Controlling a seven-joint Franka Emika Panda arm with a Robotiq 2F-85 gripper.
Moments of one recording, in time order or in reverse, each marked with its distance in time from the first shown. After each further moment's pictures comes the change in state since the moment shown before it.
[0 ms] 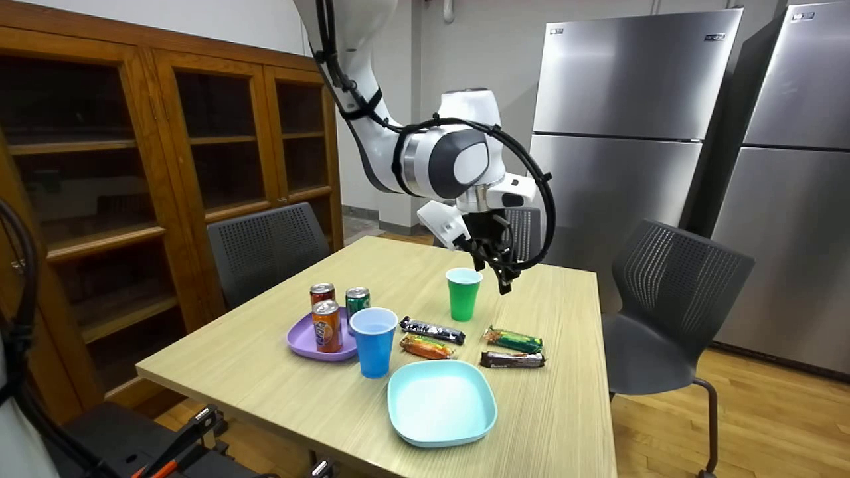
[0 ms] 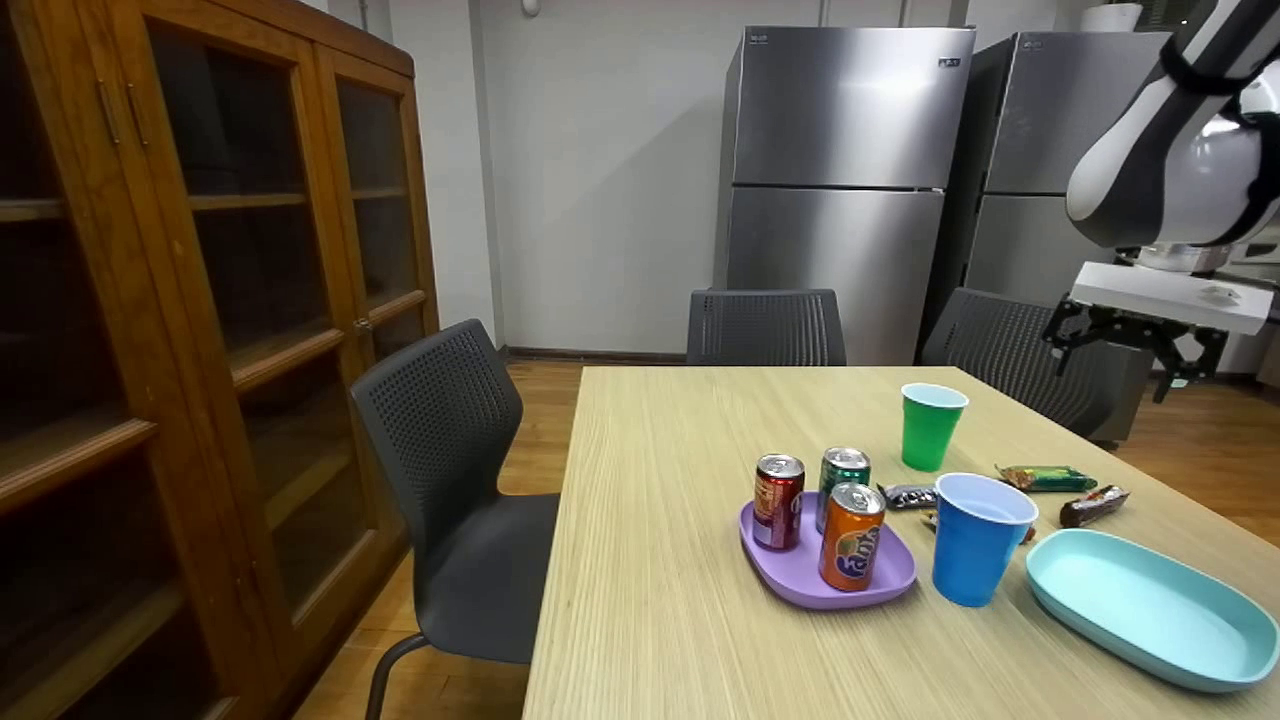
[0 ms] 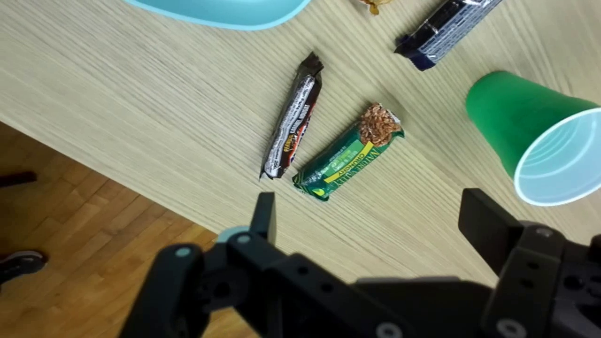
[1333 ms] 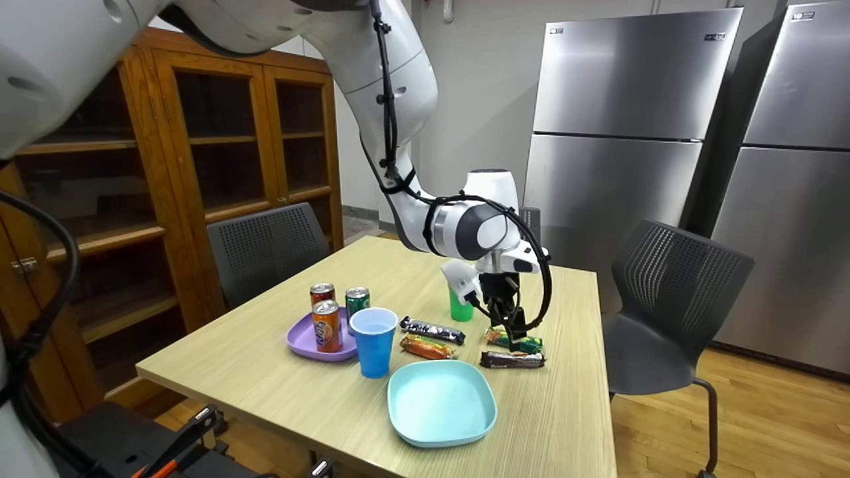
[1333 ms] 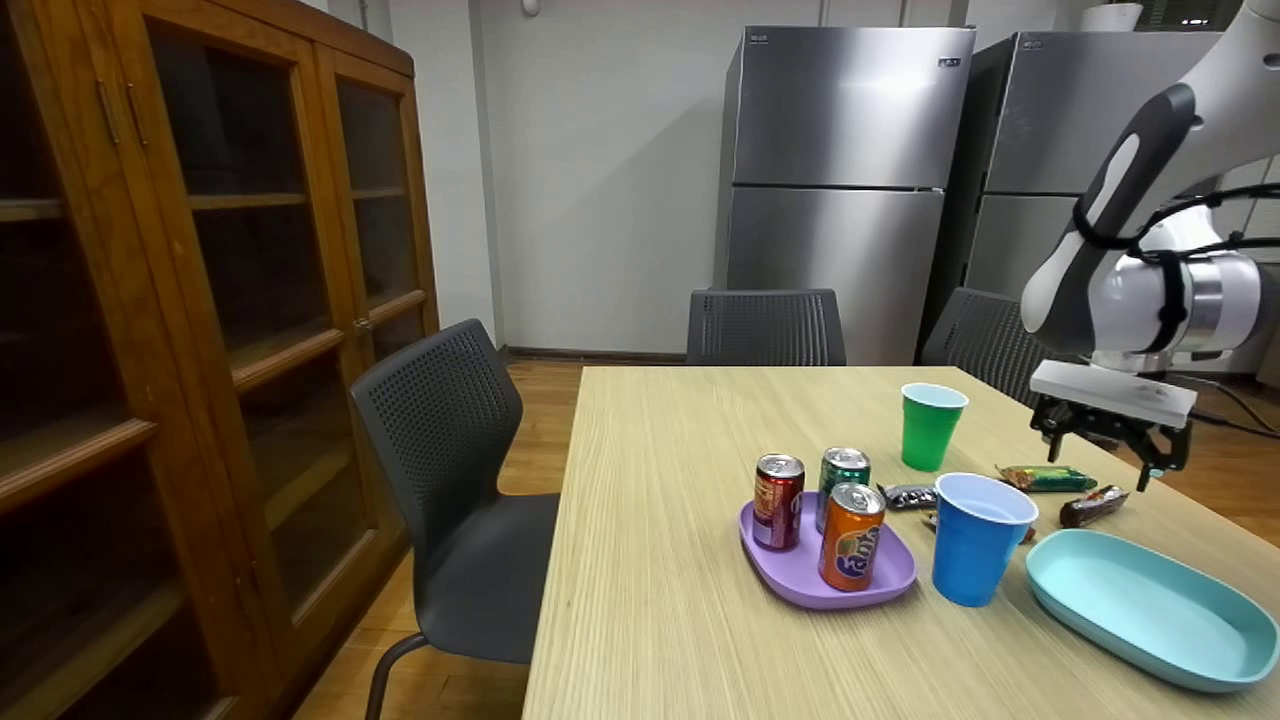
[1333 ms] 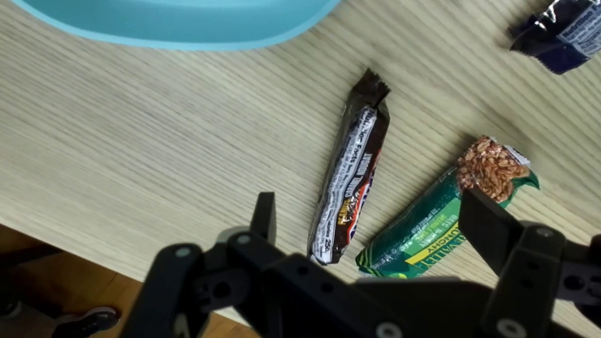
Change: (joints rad) arm 0.002 0.382 -0.036 0.289 0.063 -0.075 0.128
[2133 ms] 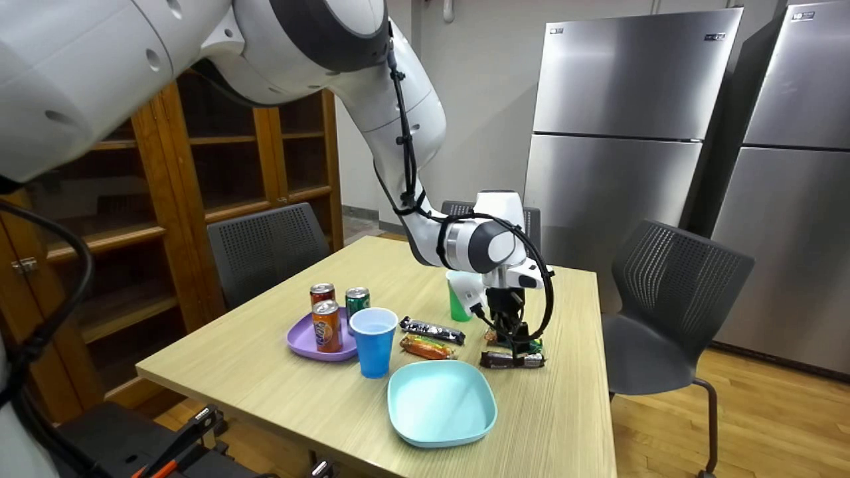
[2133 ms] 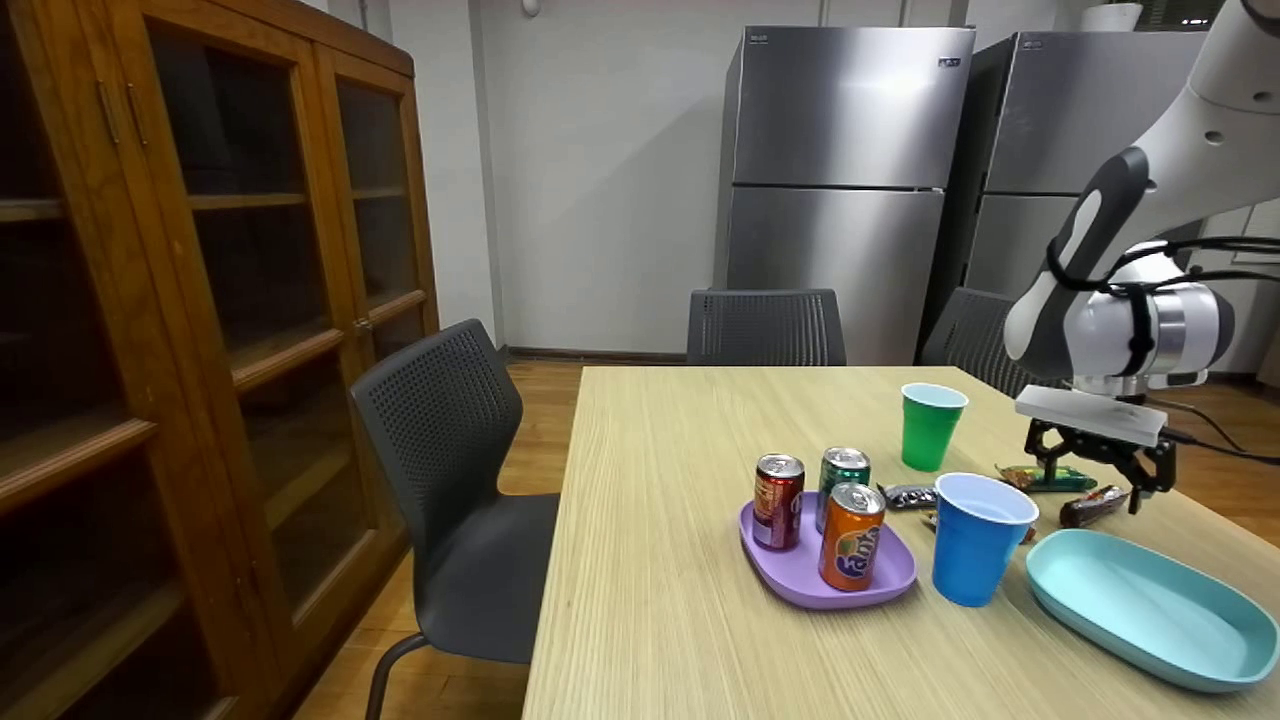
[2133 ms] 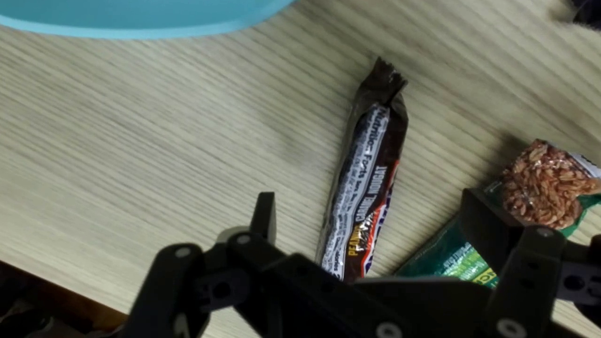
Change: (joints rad) arm 0.000 0.159 -0.022 0.186 0.005 -0.112 0.066
